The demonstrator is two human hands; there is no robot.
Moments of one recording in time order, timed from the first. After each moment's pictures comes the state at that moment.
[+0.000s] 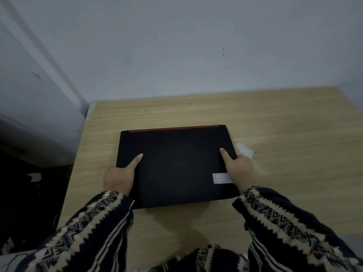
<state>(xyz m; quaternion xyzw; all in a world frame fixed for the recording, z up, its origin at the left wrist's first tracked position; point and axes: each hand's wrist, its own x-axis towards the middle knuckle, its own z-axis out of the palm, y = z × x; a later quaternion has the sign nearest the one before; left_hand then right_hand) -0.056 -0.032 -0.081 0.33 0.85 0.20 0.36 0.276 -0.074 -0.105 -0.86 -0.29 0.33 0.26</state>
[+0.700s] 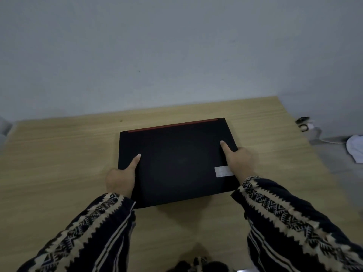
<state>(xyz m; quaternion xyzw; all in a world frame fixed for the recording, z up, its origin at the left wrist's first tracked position) 0.249 -0.025 -0.079 0.32 0.82 0.27 0.38 0.583 -0.055 -0.084 -0.88 -0.29 0.28 0.26</state>
